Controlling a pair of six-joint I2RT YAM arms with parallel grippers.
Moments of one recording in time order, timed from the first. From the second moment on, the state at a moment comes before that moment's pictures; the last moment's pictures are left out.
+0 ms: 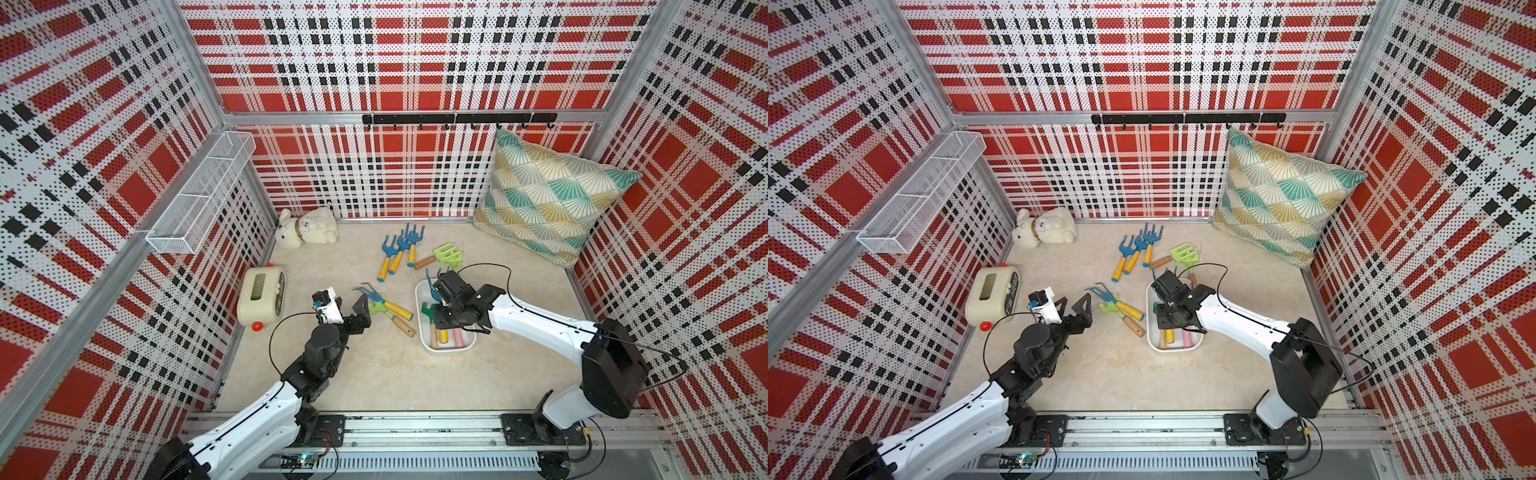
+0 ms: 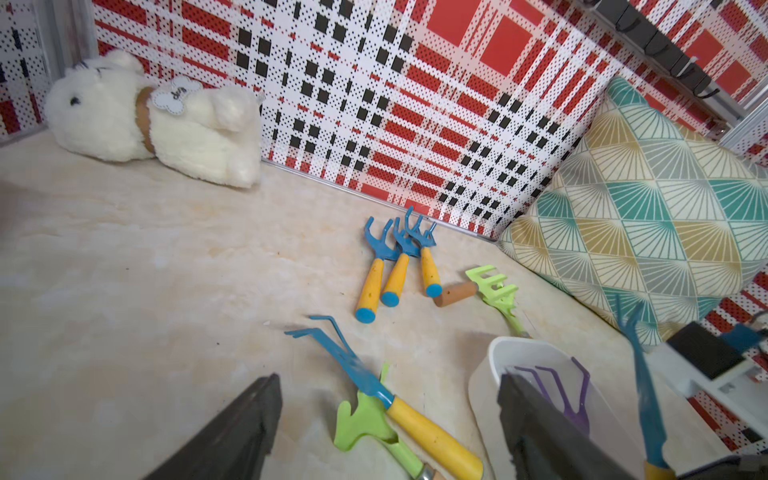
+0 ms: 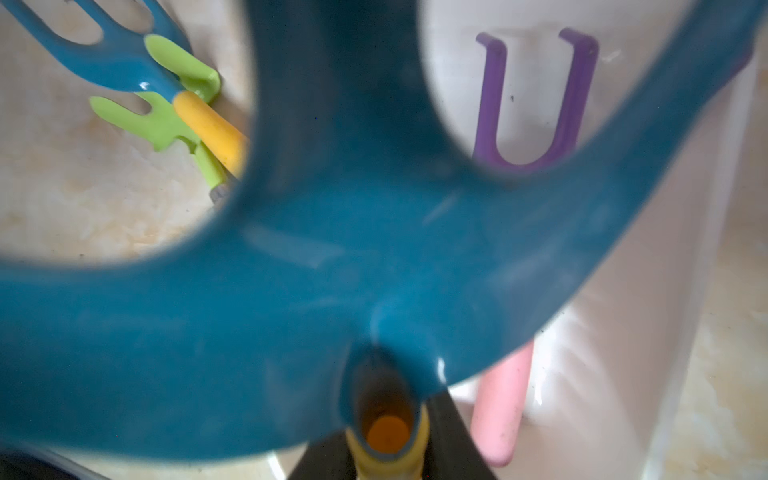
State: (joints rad) left arm -0.62 0.75 0.22 0.41 -0.44 -0.48; right arm 0.77 1.57 1.10 -0.67 0.06 0.58
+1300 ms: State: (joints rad) left arm -0.17 0.90 0.20 0.48 -0.10 -0.65; right arm 0.91 1.62 1.28 -0.57 -0.02 0.49
